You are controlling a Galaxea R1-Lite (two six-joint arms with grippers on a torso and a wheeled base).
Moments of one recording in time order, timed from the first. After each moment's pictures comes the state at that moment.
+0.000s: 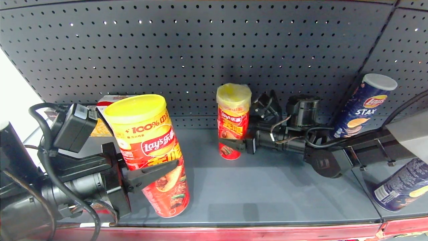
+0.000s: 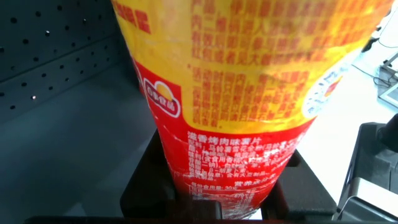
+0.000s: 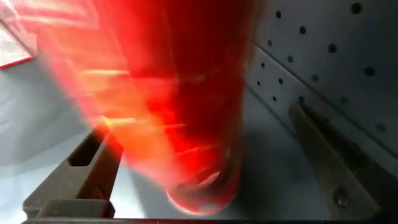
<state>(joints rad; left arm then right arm) -0.40 1.35 -0.45 -0.85 -0.56 -0.01 0.53 2.06 -1.23 -0.75 0.52 -0.23</state>
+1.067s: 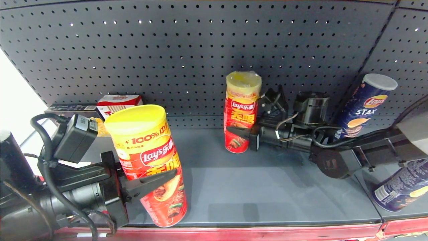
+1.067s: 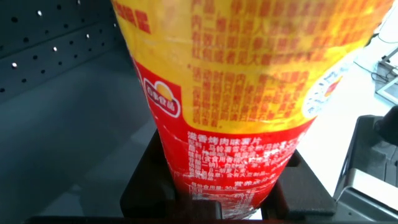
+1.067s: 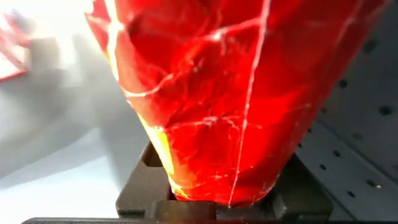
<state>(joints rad) -0.40 1.34 -0.40 -0.85 -0.56 -0.01 0.53 2.00 -1.17 -0.80 0.53 -0.21</state>
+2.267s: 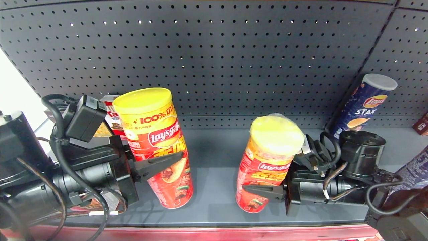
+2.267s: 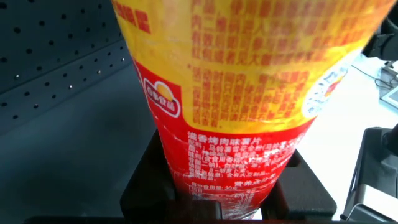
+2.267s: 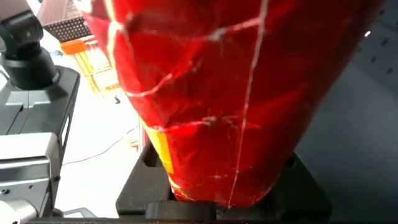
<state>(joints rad) -0.40 1.40 -0.50 -0.85 -0.56 -0.01 0.57 1.78 -0.59 -1.09 0.78 -0.25</state>
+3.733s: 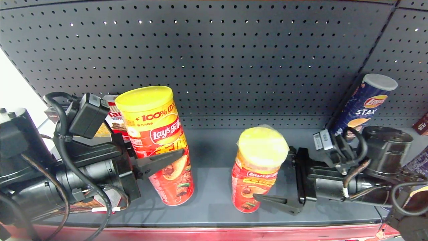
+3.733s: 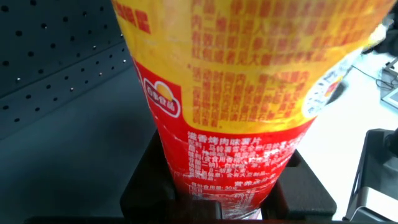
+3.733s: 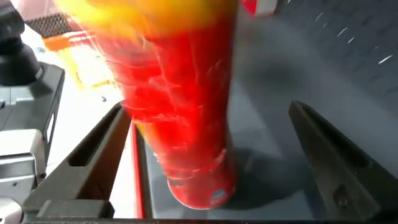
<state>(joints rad) -0.40 1.41 -0.52 -0.85 -0.56 -0.01 0.52 1.67 -0.54 -1.06 0.77 -0.29</state>
